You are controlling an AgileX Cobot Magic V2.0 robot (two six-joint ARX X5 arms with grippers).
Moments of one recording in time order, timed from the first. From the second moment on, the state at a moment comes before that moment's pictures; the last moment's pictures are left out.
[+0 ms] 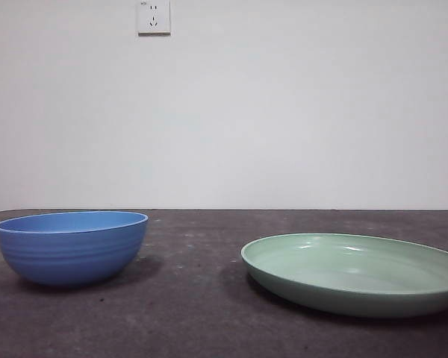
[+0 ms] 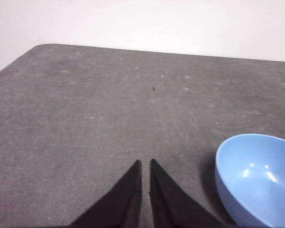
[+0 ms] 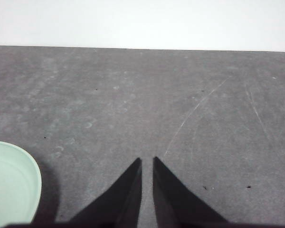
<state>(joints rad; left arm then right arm) 0.00 0.00 0.03 -0.18 0.07 -0.07 -0.03 0.01 0.02 -0.16 0.00 0.02</state>
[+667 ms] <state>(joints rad) 0.00 0.03 0.06 -0.18 0.07 -0.28 -0.03 0.01 0.04 -0.15 -0.14 0.21</state>
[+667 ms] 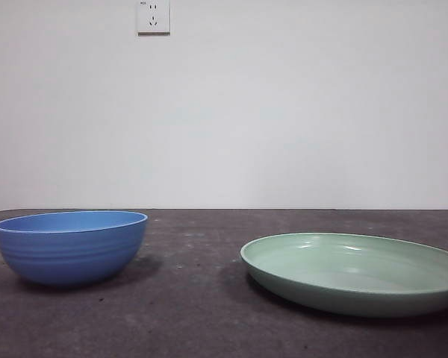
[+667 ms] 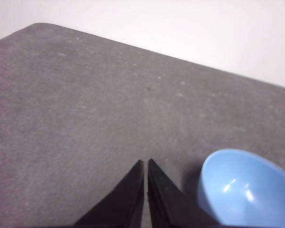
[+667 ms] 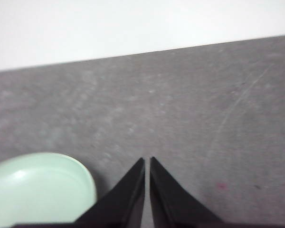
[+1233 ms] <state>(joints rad) -0.07 0.42 0.54 -0.35 0.33 -0.38 -0.03 0.26 0.49 -0.40 -0.41 0.44</state>
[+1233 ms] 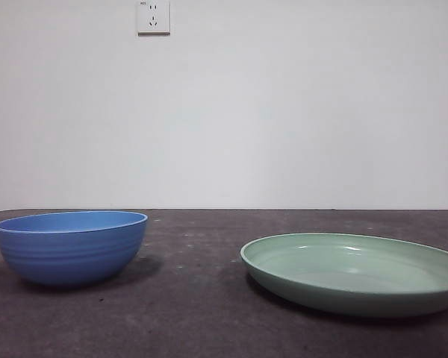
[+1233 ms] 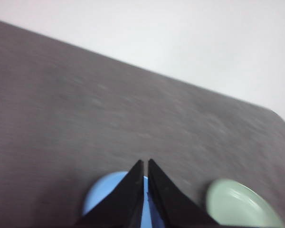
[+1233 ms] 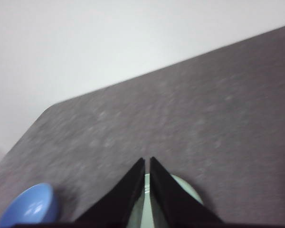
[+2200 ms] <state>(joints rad) -0.13 0.86 0.91 -0.55 0.74 -0.16 -0.03 0.82 0.91 -0.92 -0.66 -0.01</state>
